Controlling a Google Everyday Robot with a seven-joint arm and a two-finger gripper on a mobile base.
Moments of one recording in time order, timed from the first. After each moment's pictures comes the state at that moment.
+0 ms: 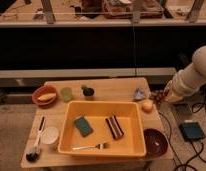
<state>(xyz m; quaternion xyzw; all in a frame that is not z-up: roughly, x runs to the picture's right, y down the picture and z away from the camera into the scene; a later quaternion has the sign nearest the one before) 0.297 0.052 0.625 -0.23 -0.06 0.11 0.96</state>
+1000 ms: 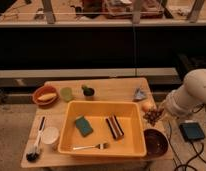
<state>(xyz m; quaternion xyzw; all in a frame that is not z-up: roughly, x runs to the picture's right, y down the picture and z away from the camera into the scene) 0.275 0.125 0.633 -0.27 -0.06 0.13 0.95</state>
